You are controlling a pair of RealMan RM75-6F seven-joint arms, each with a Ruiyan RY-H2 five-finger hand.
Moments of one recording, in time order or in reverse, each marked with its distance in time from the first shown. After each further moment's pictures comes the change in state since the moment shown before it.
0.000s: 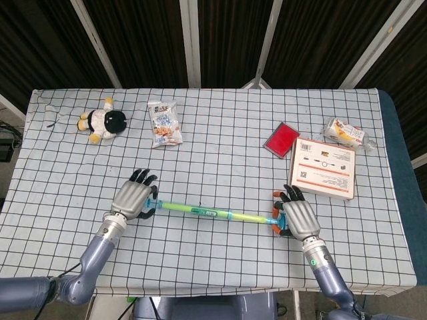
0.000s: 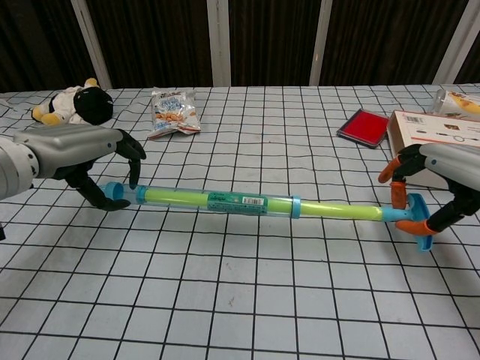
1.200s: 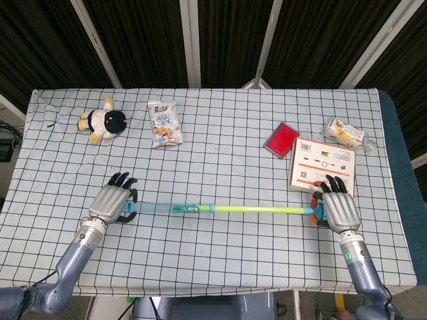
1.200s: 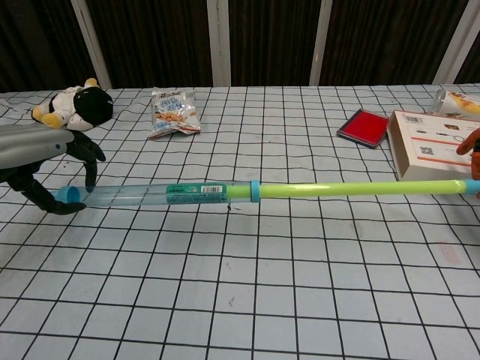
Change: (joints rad) left arm 0.074 0.113 0.058 -0.041 0.068 0.016 -0.087; right arm -0.049 0.153 0.010 0.072 0.012 0.025 0.094
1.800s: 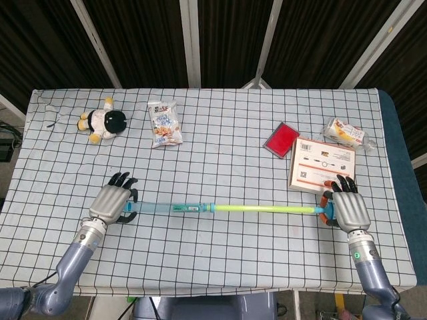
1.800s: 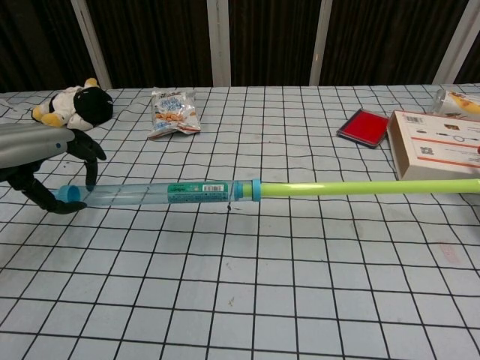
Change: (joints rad) left arm 0.003 -0.004 -0.003 -0.006 0.003 0.007 0.011; right arm -0.013 0.016 0.002 0.045 0.013 -0.007 0.018
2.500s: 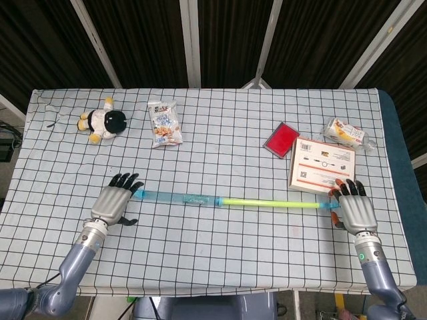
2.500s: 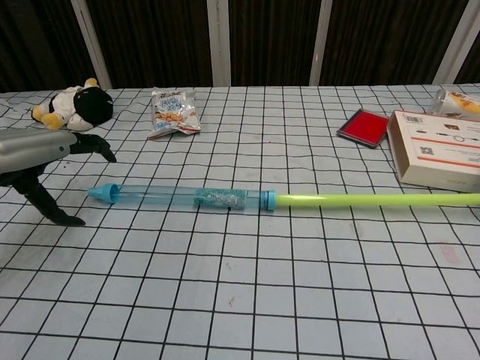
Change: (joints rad) left arm 0.010 -0.023 -0.004 0.002 0.005 0.004 -0.016; right arm 0.002 0.028 -0.020 -0.013 0.079 -0.028 -0.144
